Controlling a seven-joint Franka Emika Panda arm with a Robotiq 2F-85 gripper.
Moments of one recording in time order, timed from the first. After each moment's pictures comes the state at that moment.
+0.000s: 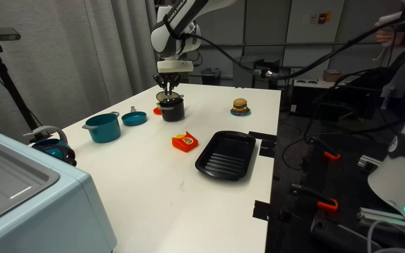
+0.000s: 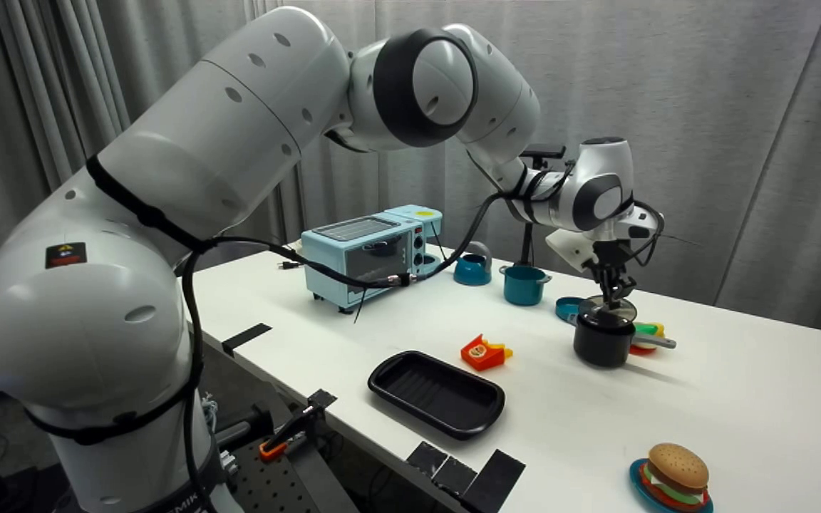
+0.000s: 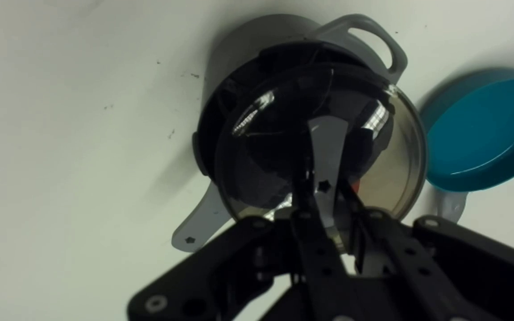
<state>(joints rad) 0.01 0.86 -0.14 -1.32 0.03 2.49 0.49</state>
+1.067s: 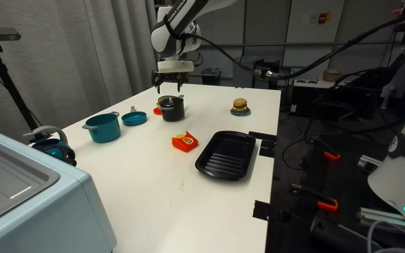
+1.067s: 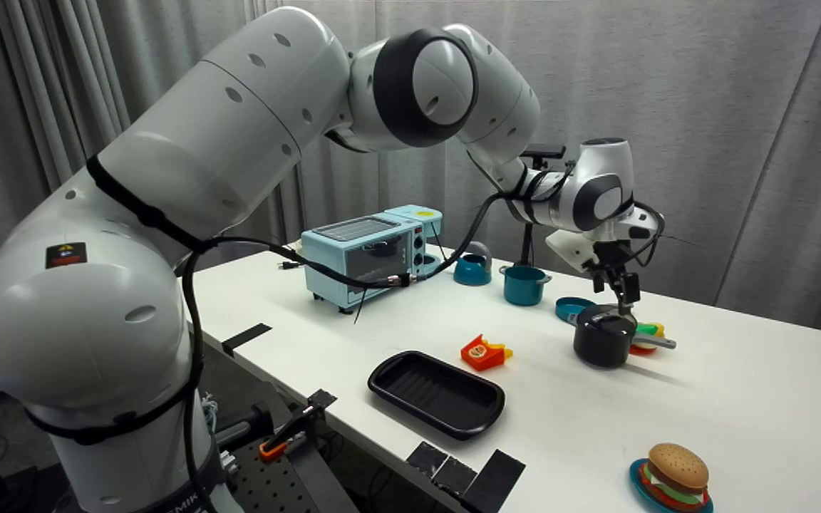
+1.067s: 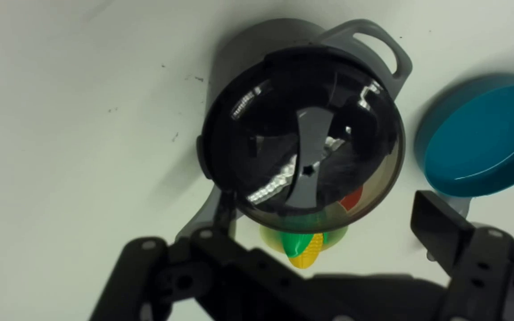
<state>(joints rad) 0.01 0.86 -0.14 -1.32 0.03 2.48 0.48</state>
